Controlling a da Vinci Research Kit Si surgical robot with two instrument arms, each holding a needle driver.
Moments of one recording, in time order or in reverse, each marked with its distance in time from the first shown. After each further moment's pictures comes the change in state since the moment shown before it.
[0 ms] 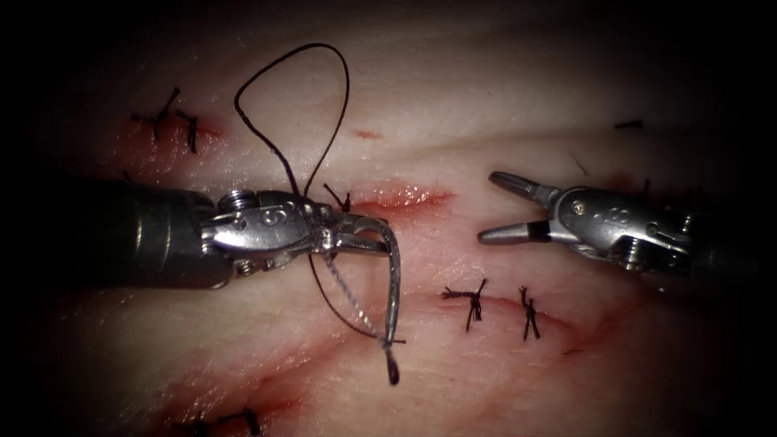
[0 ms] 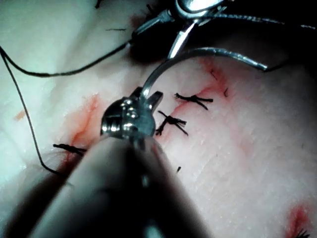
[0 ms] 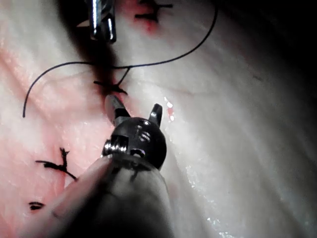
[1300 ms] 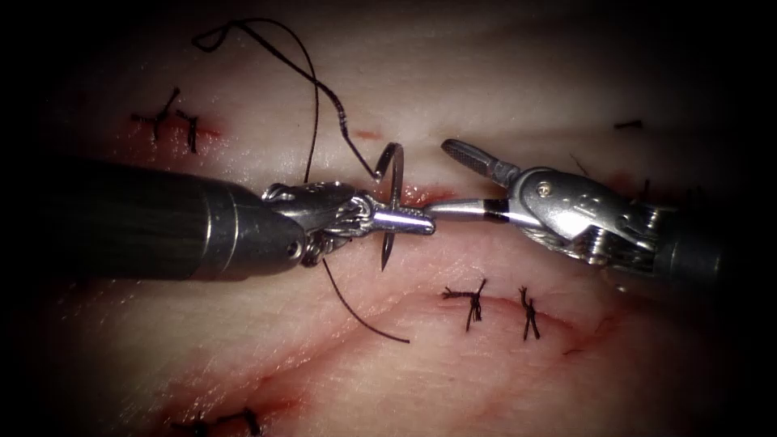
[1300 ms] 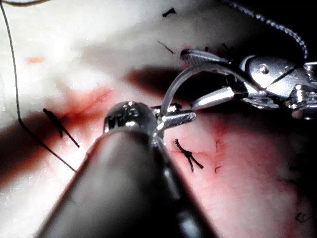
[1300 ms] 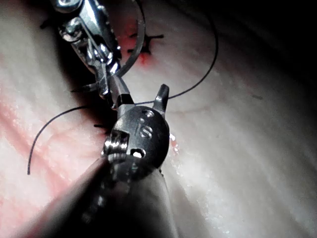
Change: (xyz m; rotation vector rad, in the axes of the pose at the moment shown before) right arm 0.006 -0.001 0.003 -0.059 0.180 0.095; left arm -0.001 -0.002 0.003 -0.243 0.261 -0.519
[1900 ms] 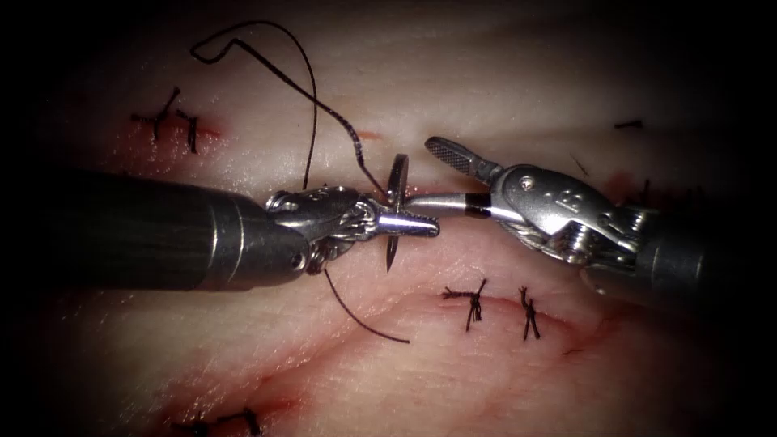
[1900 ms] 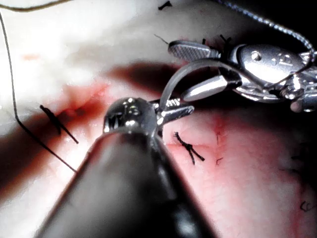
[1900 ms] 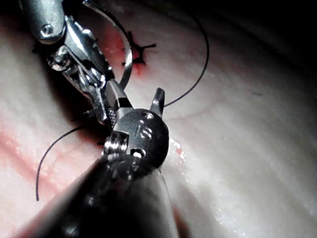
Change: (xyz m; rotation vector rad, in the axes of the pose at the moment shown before) right arm 0.000 -0.001 0.001 0.009 -0.010 0.106; left arm -0.001 0.000 0.001 0.025 -0.007 0.070
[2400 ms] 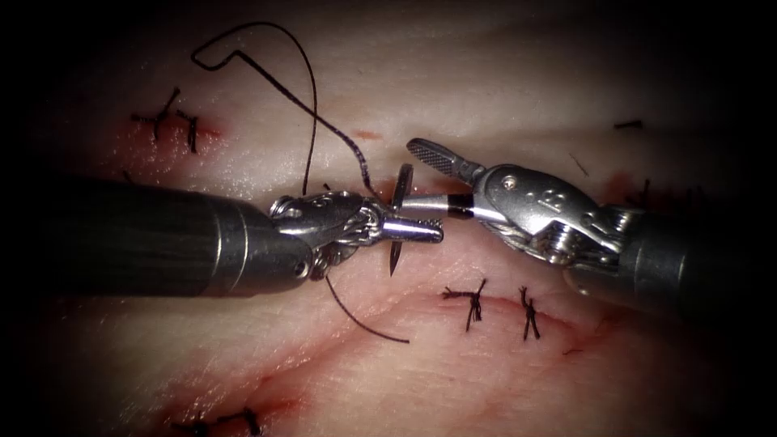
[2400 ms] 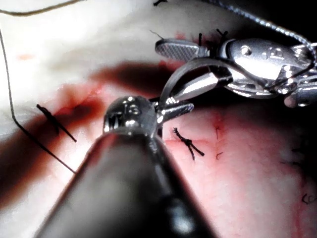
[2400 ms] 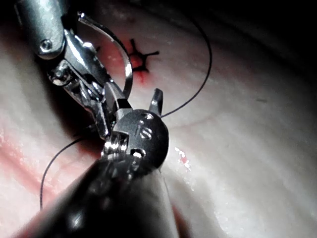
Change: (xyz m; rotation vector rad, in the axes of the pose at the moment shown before) right arm 0.000 -0.001 0.001 0.015 0.001 0.016; left arm 0.000 0.000 0.000 -0.007 -0.013 0.027
